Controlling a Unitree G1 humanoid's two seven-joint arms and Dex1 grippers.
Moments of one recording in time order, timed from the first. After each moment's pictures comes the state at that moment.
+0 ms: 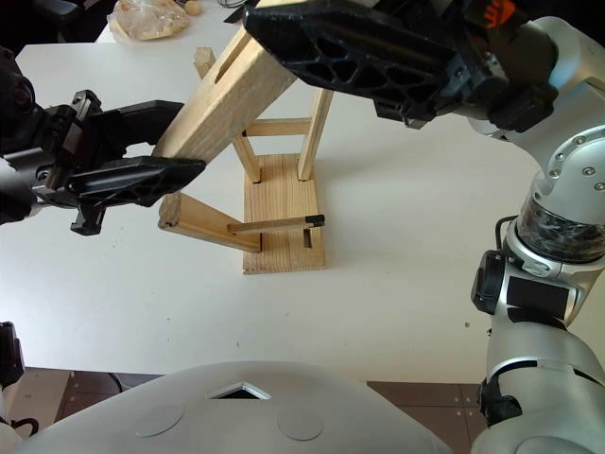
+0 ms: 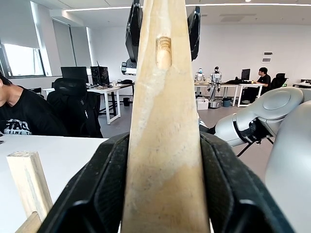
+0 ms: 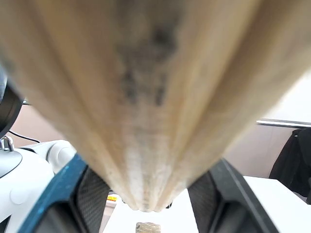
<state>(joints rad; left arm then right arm) -0.32 0.82 0.25 -0.63 -1.41 0.73 -0.79 -0.74 -0.65 -0.19 -0.39 1.44 0.86 0.81</state>
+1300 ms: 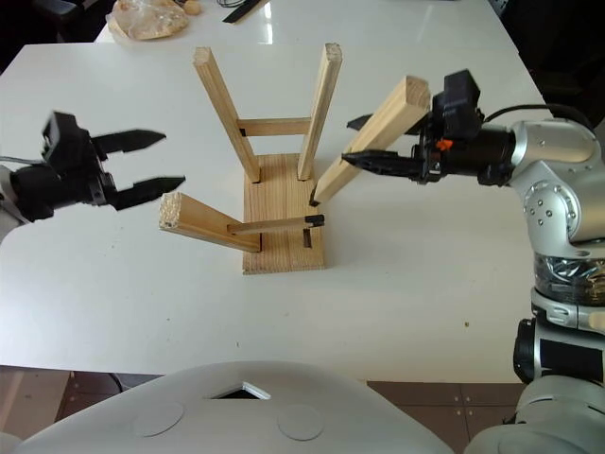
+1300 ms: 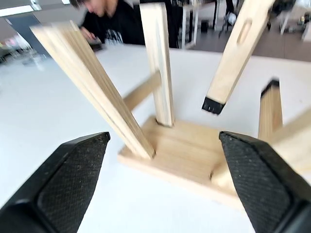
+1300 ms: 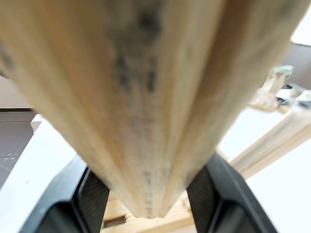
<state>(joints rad) -0.06 0.92 0.15 -0.28 -0.67 0.43 -1.03 -0.31 -0.83 -0.10 -0.21 0.72 0.48 1.26</state>
